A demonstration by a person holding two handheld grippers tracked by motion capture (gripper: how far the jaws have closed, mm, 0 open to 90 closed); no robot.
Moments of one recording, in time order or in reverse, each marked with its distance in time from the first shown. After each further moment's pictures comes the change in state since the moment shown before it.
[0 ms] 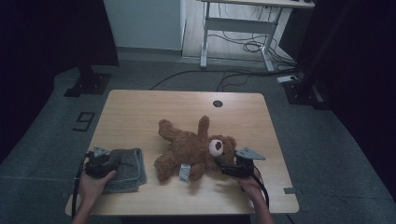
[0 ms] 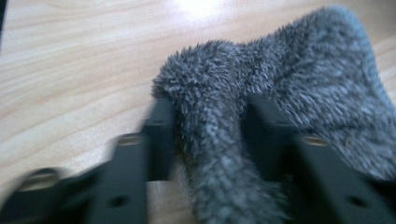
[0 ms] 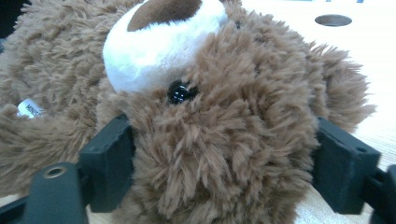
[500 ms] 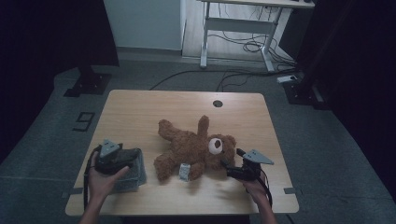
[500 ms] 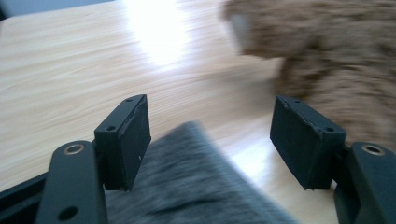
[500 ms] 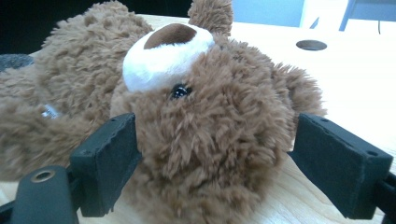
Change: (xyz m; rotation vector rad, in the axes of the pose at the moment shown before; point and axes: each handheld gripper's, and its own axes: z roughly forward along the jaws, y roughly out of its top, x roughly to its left) left arm -0.064 0.041 -0.041 -0.194 -0.186 0.128; right arm 0.000 0.004 -0.028 -0.070 -0.022 -0.026
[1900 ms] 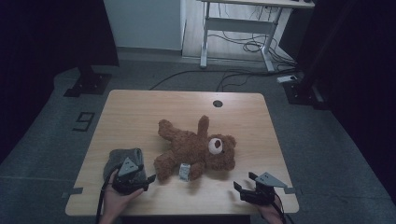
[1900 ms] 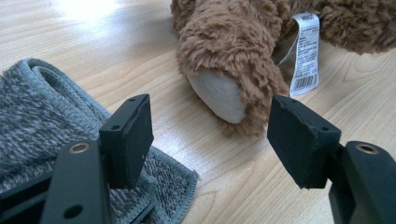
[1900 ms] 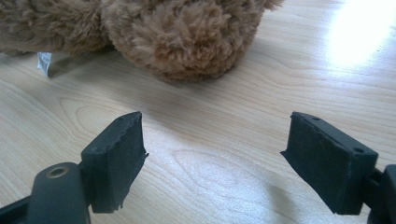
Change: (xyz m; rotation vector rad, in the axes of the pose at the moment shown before) left arm -0.045 -0.043 0.013 0.104 -0.177 0.024; right arm -0.002 -0.058 -0.058 0.142 -0.040 0.022
